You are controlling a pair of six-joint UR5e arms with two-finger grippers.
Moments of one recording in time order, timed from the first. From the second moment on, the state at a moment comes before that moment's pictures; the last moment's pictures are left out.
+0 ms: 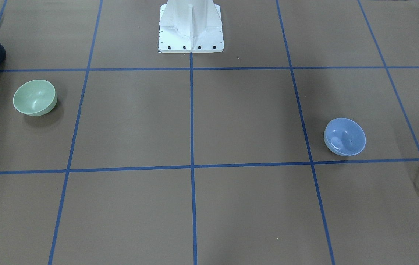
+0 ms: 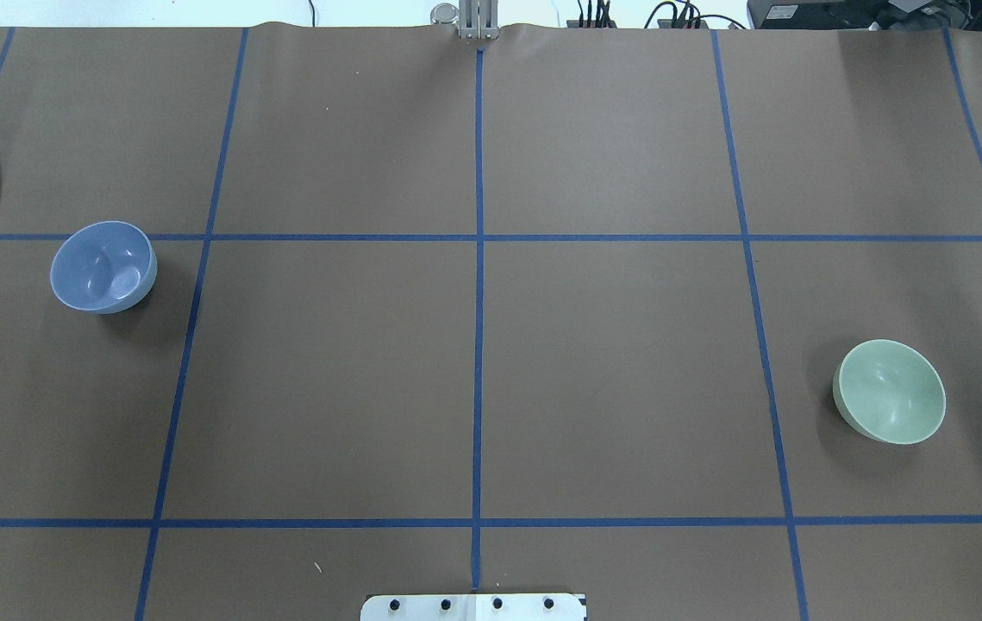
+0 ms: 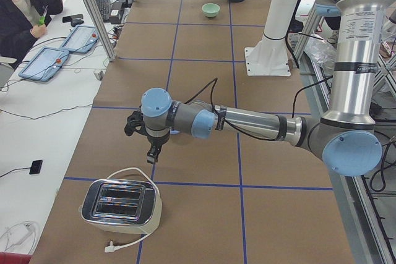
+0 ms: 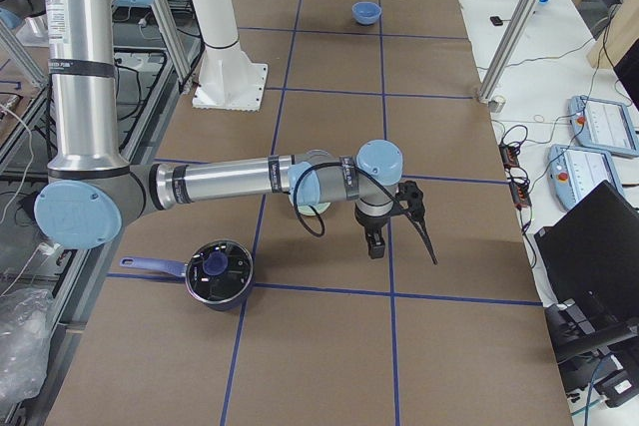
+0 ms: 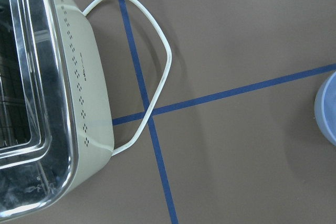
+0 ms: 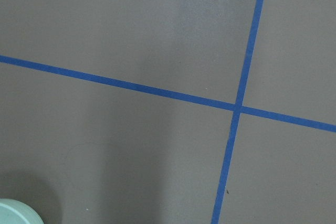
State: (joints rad) left arm -1.49 -1.62 -1.67 -1.70 -2.38 -0.02; right arm 1.47 -1.57 1.72 -1.53 2.37 0.01
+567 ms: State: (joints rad) left arm -1.29 -1.75 -1.53 -1.82 -2.37 -0.21; right arm 1.38 -1.50 1.71 -1.53 2.36 0.15
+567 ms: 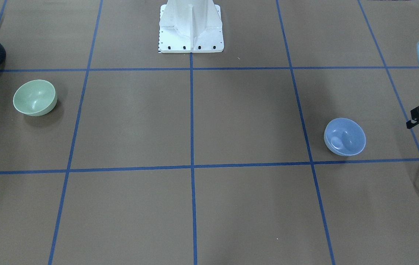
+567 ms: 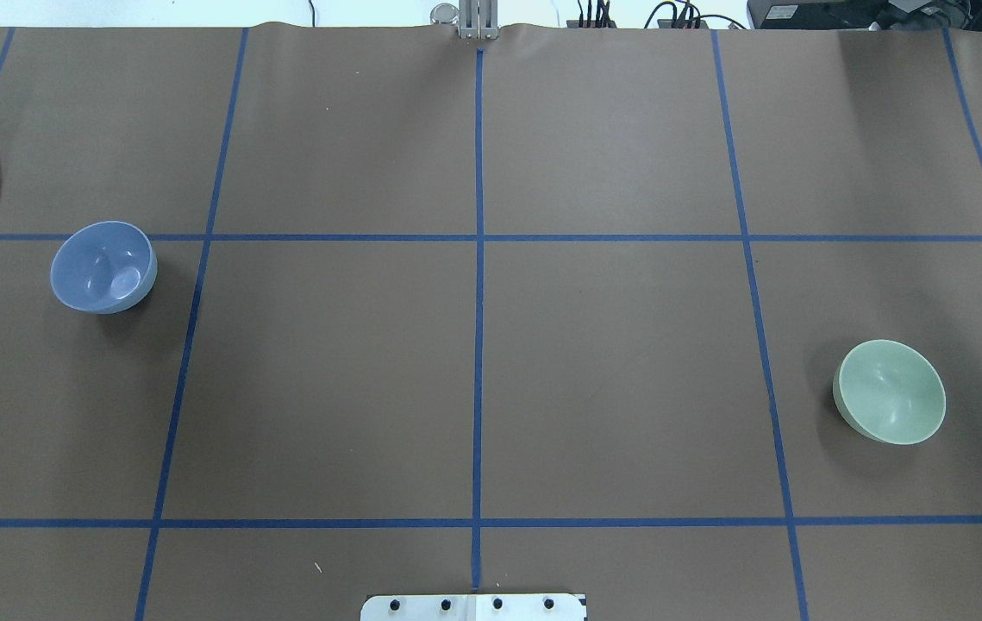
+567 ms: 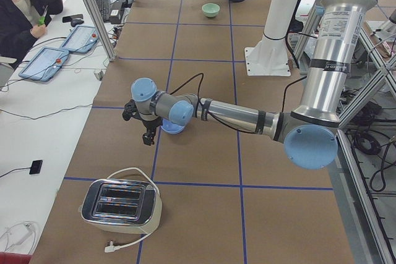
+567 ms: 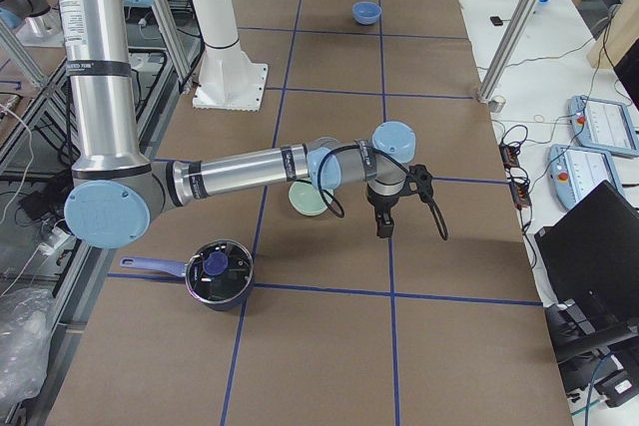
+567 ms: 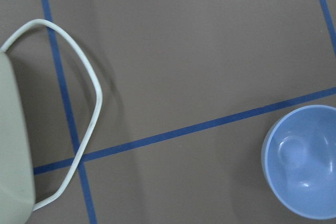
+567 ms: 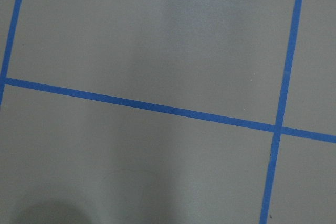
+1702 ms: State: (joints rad) left arm -1.06 -1.78 -1.42 -2.08 -2.27 -0.46; right arm 1.36 -1.48 1.71 -1.53 2.36 0.18
